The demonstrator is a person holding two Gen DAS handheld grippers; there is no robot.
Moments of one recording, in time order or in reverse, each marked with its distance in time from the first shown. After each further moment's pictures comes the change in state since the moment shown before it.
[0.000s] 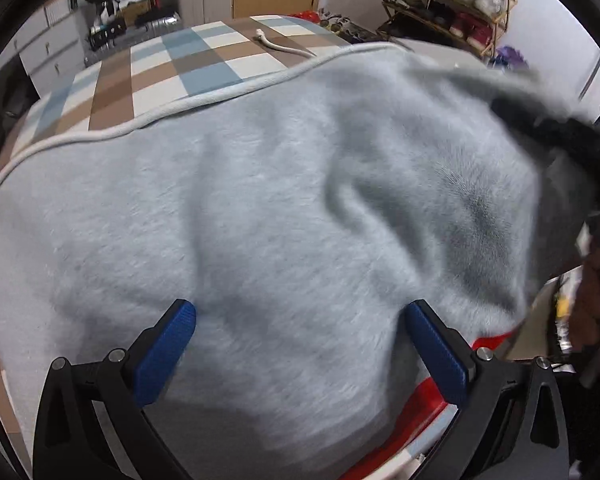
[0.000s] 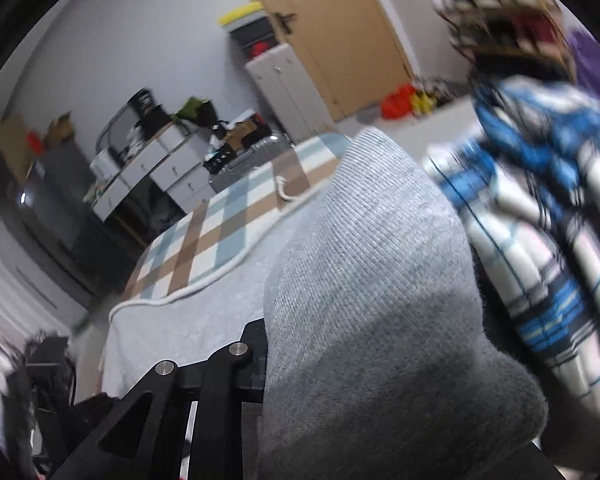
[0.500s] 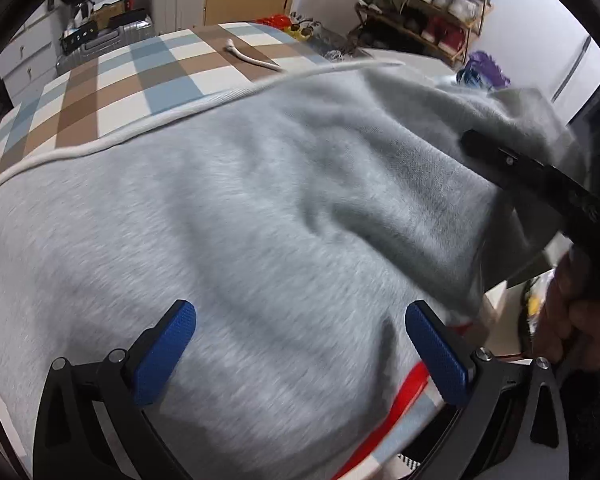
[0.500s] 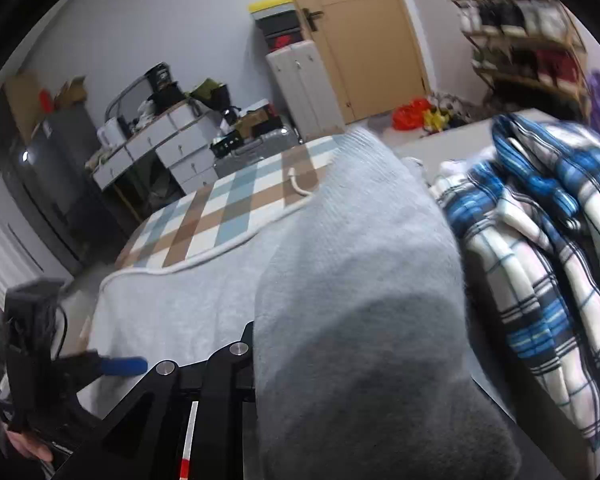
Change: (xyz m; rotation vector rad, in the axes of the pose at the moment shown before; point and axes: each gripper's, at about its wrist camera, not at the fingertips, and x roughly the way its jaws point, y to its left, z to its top) left arm -0.016 0.014 0.012 -0.003 -0.011 -0.165; right arm -0.001 -0.002 -0.008 -0.066 0.007 -0.024
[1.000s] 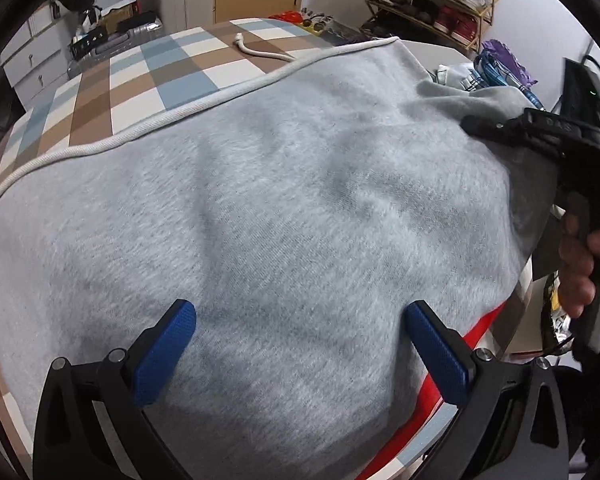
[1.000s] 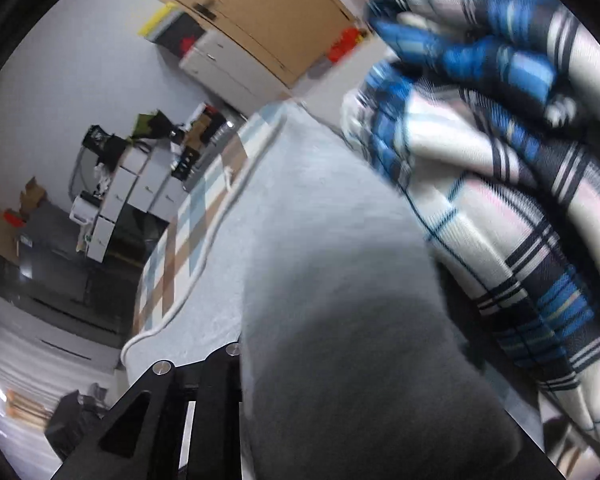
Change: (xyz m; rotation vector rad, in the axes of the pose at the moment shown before) left arm 0.015 -0.007 -0.001 0.025 0.021 0.095; right arm 0.029 -0.069 0.010 0.374 0.116 0.032
